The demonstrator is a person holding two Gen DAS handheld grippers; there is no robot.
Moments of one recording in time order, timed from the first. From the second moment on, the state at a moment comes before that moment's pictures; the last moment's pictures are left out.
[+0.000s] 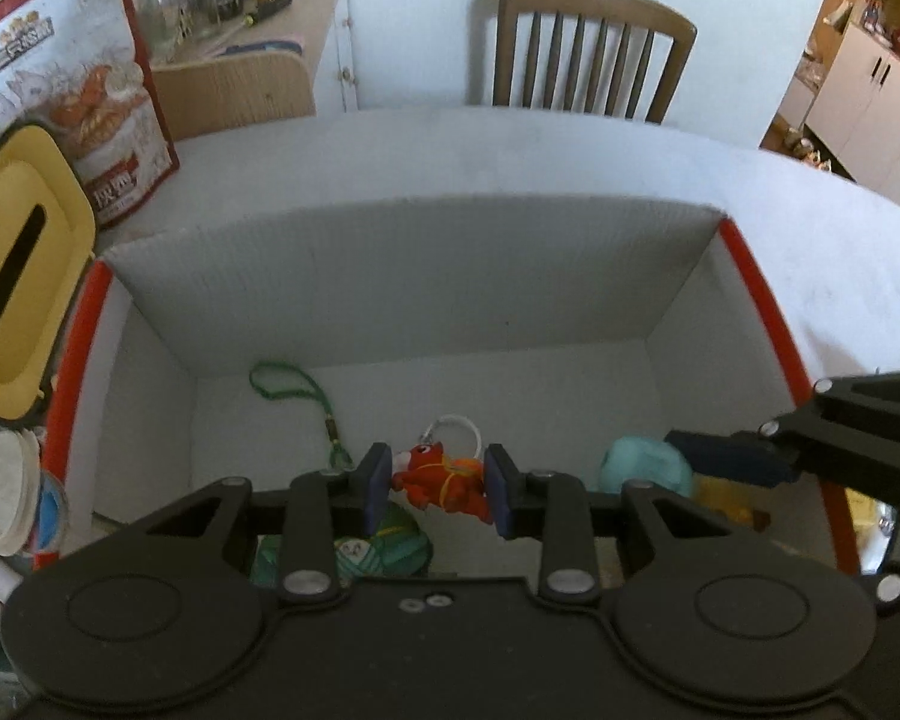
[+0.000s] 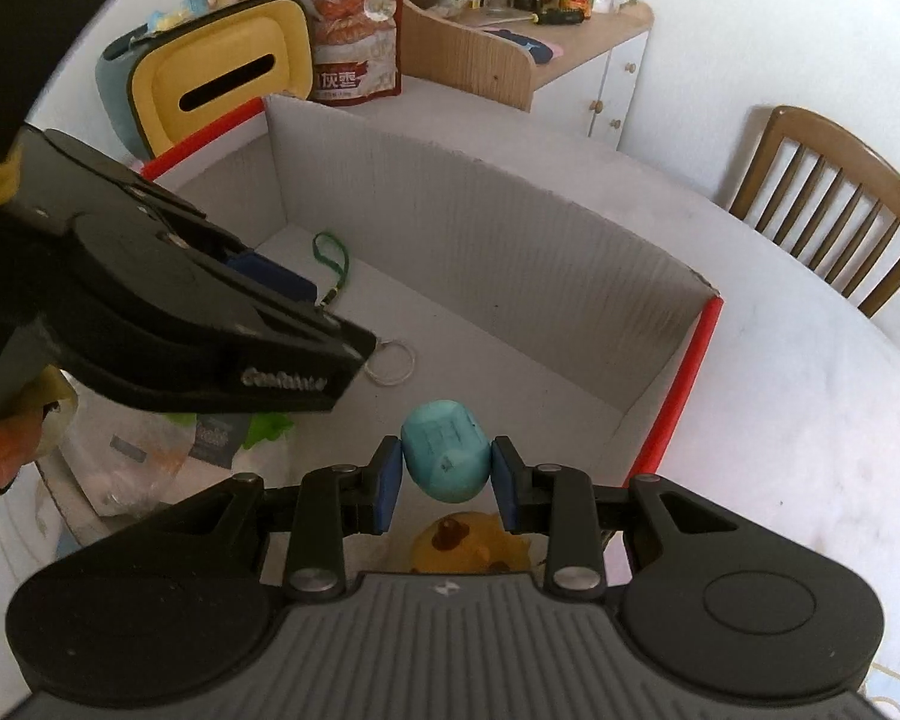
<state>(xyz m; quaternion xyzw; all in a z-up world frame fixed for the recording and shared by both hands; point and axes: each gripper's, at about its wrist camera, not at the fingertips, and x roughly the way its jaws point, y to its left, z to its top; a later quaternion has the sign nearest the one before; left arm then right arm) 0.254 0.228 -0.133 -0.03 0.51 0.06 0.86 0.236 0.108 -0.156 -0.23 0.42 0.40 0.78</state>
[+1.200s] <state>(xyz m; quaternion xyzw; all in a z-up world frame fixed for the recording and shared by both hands) 0.206 0.219 -0.086 -0.05 0.47 0.06 0.88 0.199 0.061 -0.095 -0.16 0.39 0.41 0.81</state>
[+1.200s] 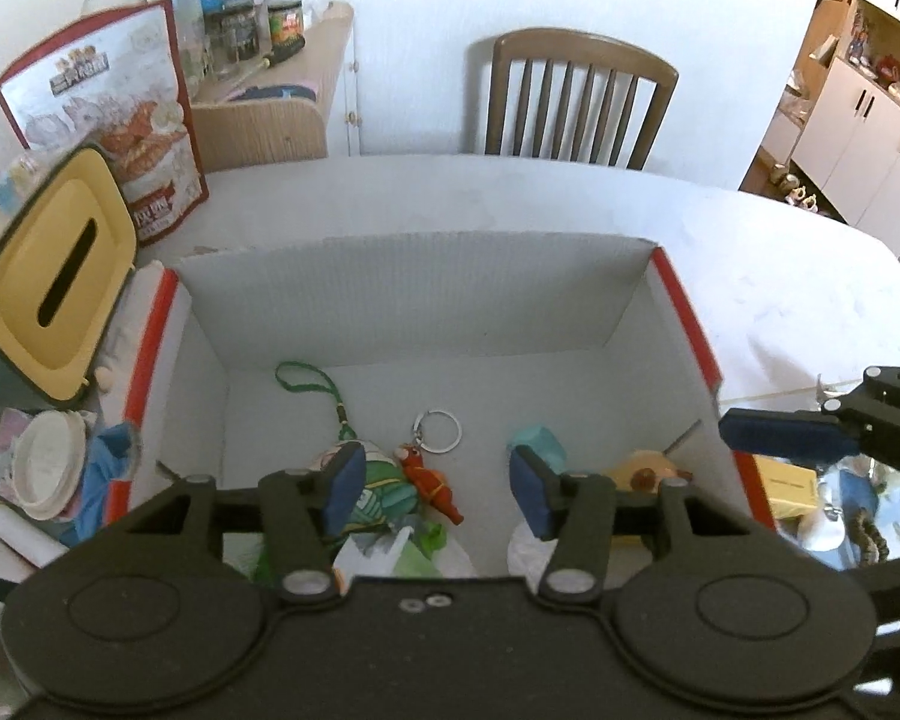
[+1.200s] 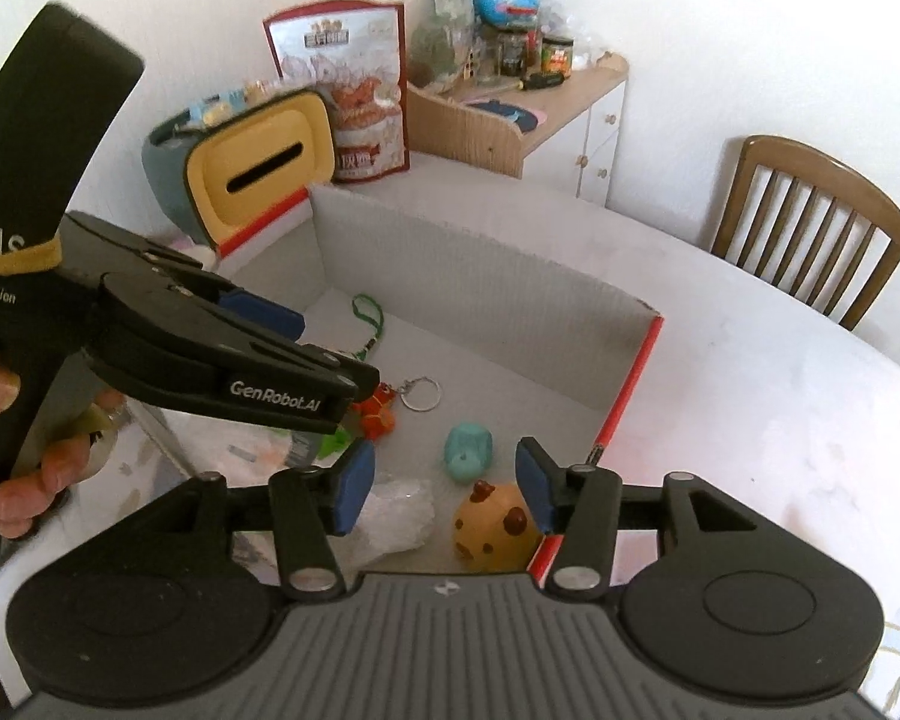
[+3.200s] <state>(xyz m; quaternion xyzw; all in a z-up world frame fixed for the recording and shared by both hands) 0.139 0.036 -0.079 0.05 0.38 -0.08 0.92 0.126 -0.257 -0.110 0.03 0.38 0.19 0.90</state>
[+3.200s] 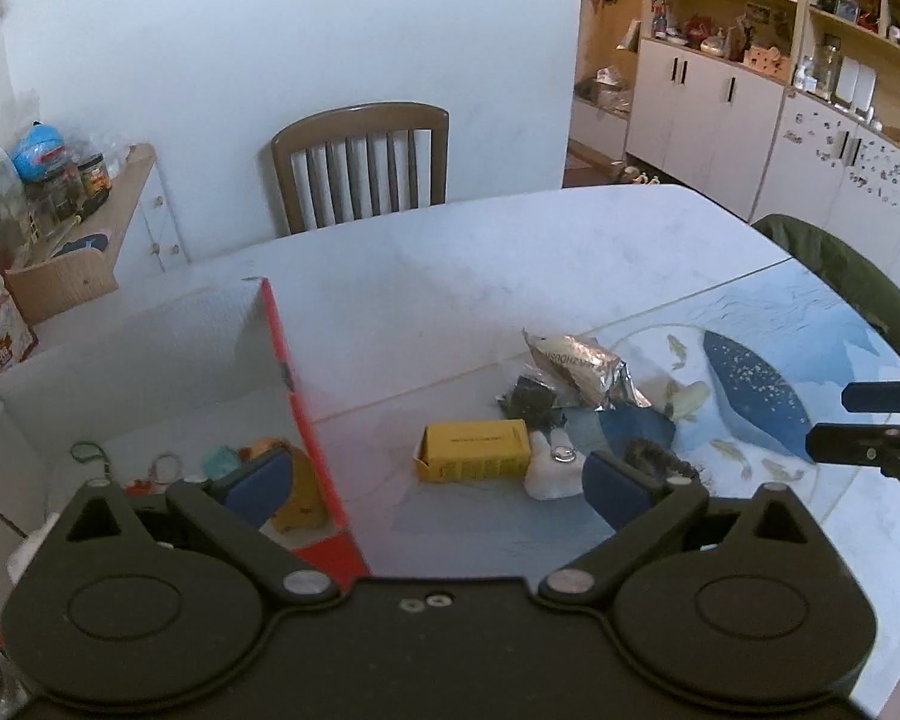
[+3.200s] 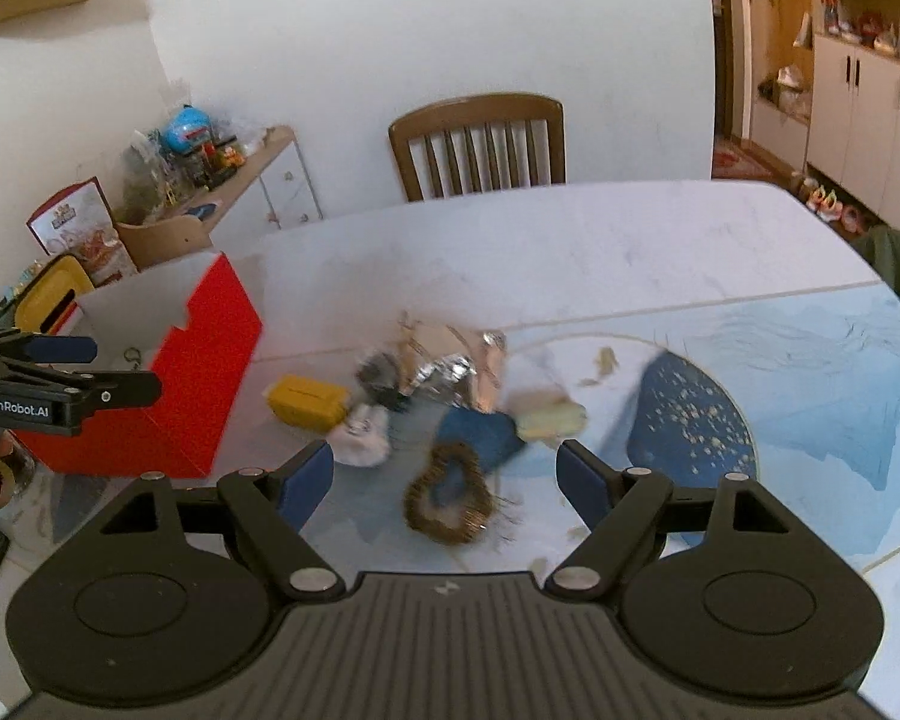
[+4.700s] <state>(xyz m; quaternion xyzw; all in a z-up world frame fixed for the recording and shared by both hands) 0.232 -0.003 -0.187 0.00 0.44 0.00 0.90 0.207 -0.240 -0.211 -0.04 0.47 0.26 0.84</state>
